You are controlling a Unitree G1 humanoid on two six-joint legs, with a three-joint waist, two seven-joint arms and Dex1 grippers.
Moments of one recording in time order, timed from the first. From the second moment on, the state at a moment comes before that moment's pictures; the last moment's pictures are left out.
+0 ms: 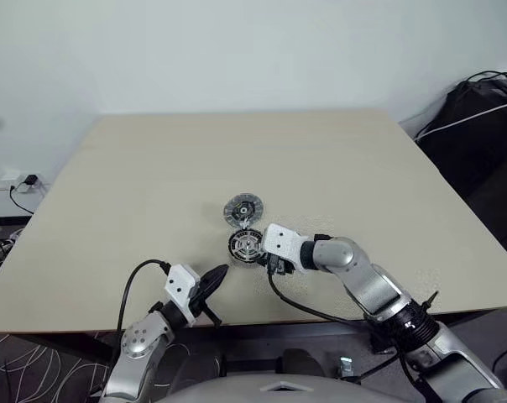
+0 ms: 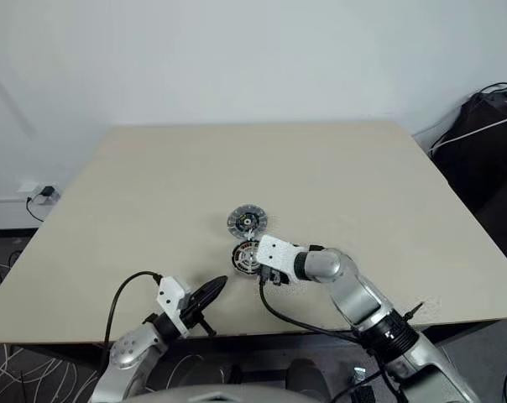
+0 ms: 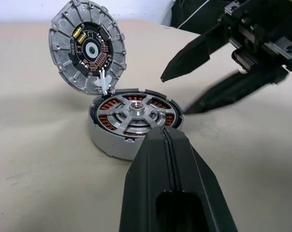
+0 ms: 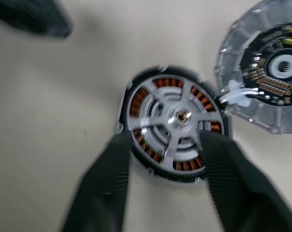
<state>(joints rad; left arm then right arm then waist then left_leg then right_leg) 0.30 0.22 -0.18 0.00 -0.20 -0.22 -0.66 -0.33 -0.56 0.57 -0.15 -0.15 0.42 0.82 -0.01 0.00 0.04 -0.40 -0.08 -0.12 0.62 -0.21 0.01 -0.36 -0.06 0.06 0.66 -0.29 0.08</state>
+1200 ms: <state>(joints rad) 0.33 0.20 -0.20 0.00 -0.20 -0.21 -0.63 -0.50 -0.48 0.68 0.11 -0.32 0.24 1.00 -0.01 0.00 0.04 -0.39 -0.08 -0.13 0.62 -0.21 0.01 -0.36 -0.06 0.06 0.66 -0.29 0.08</state>
